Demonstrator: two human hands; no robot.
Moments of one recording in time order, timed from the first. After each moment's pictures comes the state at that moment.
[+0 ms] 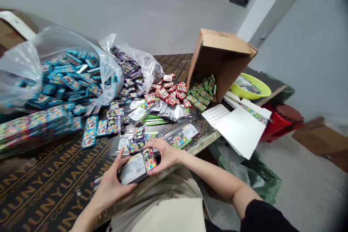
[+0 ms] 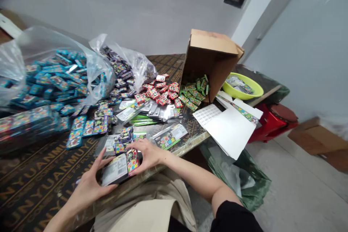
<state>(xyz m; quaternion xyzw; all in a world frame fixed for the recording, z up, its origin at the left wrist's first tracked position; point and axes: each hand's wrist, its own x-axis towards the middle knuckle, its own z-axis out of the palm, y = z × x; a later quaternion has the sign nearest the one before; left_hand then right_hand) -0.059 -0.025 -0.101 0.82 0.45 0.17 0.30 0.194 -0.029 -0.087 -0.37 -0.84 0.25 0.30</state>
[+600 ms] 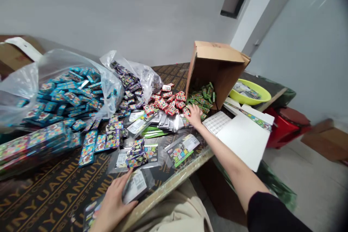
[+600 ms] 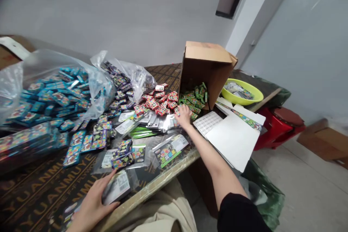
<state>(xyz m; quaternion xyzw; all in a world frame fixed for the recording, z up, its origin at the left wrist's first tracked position) -0.057 -0.017 -0.138 0.85 0.45 0.17 0.22 0.361 0.057 -0.077 -0.82 -0.53 0.00 0.19</state>
